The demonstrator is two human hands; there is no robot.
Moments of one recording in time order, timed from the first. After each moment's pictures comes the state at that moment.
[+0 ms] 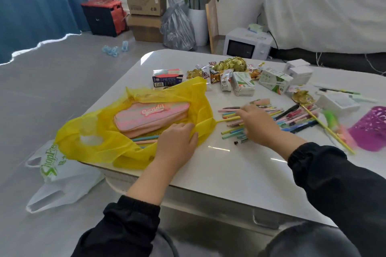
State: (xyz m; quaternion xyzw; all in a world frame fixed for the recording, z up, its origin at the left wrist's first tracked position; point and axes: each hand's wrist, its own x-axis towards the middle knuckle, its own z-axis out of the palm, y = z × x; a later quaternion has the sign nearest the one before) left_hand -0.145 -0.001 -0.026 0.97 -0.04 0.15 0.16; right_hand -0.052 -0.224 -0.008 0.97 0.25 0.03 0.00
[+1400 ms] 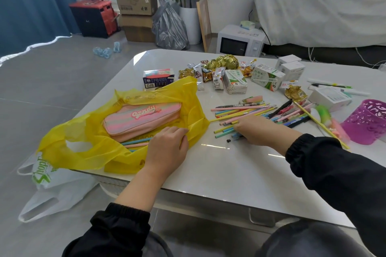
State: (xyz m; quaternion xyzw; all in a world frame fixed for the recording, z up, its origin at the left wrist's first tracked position) left_hand -0.151 0.002 -0.031 0.96 -0.09 0.21 0.18; right_hand -0.040 -0.240 -0.017 0.91 0.35 -0.10 0.20
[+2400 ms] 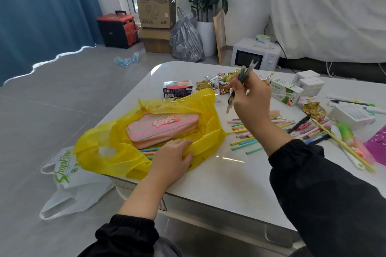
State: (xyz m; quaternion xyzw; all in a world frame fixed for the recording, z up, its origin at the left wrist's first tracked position) left_hand -0.161 0.037 -0.035 0.97 -0.03 0.11 0.22; right_hand -0.062 -0.145 0.066 0.78 0.20 0.32 -0.50
